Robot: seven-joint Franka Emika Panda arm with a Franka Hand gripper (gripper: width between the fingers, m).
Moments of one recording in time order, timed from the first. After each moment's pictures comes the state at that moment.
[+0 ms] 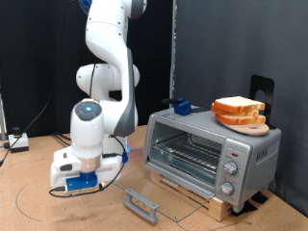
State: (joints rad) arm 0.02 0.19 -0.42 -2.55 0.07 2.48 0.34
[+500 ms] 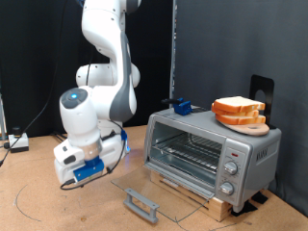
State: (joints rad) arm -0.01 0.08 -0.41 -2.54 0.30 2.30 -0.07
